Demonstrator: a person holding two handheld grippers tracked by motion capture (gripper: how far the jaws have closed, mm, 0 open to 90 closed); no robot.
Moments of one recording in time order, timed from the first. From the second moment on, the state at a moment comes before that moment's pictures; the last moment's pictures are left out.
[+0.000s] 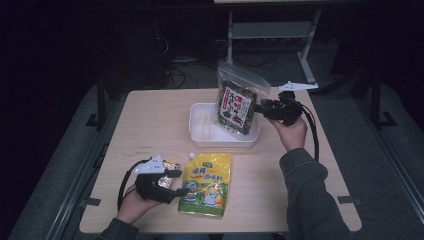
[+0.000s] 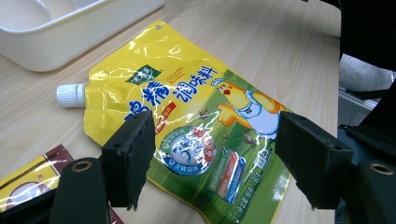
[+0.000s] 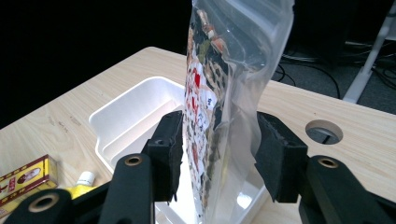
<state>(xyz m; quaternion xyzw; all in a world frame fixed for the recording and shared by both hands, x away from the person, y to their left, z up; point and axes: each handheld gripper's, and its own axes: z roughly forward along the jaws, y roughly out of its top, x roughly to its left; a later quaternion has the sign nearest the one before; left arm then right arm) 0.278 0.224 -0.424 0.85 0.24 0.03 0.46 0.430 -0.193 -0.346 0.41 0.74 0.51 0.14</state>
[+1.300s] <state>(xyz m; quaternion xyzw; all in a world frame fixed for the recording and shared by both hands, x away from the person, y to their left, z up) 0.279 0.229 -0.422 0.85 0.25 0.04 0.46 0.393 -0.207 -0.362 0.40 0.76 0.50 0.08</state>
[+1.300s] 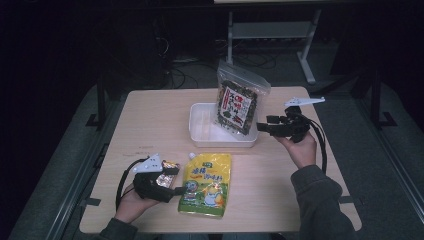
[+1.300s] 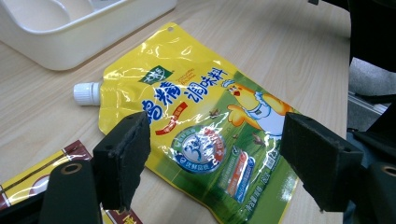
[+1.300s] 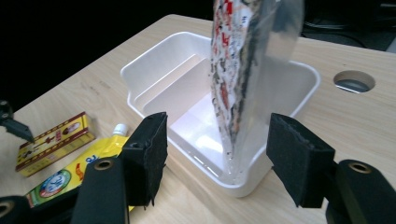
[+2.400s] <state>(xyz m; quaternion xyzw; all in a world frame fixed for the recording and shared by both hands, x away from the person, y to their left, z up) 0.276 0.218 -0.425 0.86 0.25 0.05 0.45 0.347 -0.142 -0.398 0.34 0.84 0.43 -0.01</state>
